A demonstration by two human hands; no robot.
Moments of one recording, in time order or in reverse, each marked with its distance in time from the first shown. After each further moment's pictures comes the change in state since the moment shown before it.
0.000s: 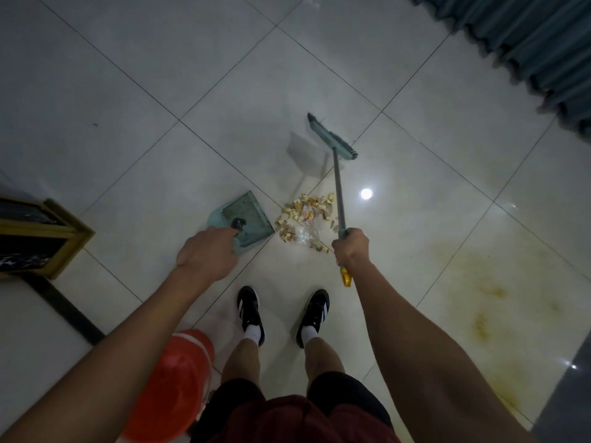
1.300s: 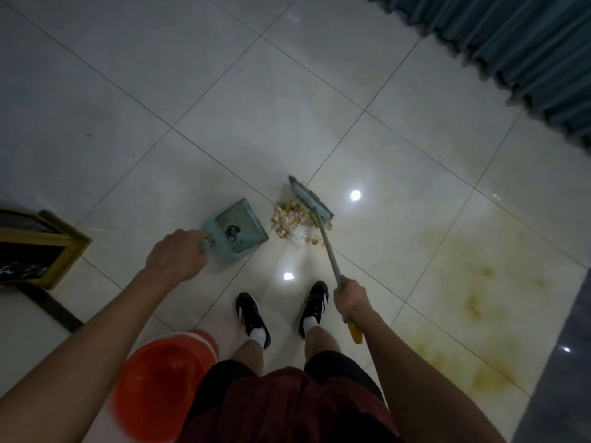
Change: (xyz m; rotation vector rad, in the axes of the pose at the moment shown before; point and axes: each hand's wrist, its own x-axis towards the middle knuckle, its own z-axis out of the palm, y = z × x) left_hand -0.039 -0.079 0.024 -0.065 0.045 0.009; right_hand -0.123 0.117 0.020 -0.258 -0.168 0.025
